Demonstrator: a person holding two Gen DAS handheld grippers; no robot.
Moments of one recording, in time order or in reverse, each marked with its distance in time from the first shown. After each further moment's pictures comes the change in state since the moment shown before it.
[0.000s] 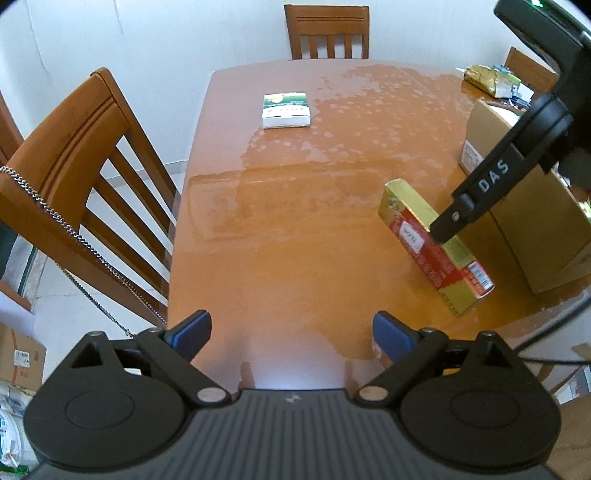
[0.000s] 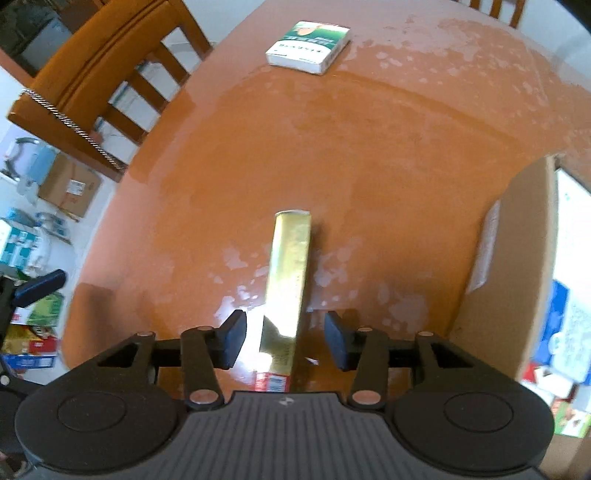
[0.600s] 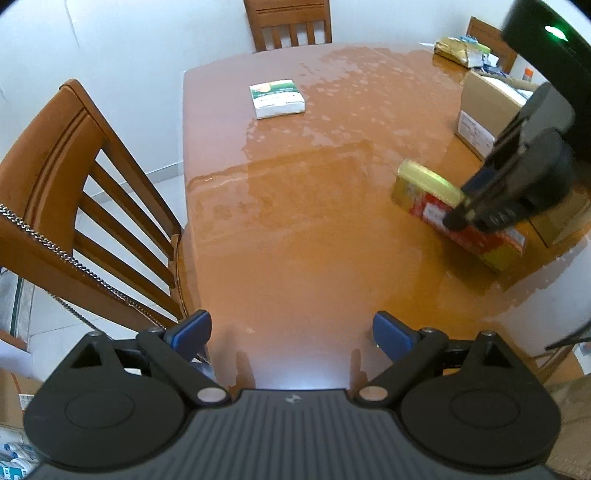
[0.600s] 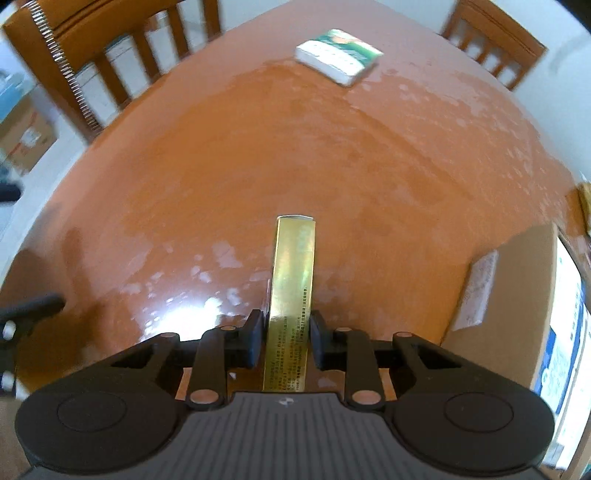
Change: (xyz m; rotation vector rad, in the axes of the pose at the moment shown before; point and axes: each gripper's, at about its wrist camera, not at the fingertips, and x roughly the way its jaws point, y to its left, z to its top) left arm 0.017 0.042 0.001 0.136 0.025 -0.061; right arm 0.022 0.059 -0.015 -0.217 -0.025 -0.217
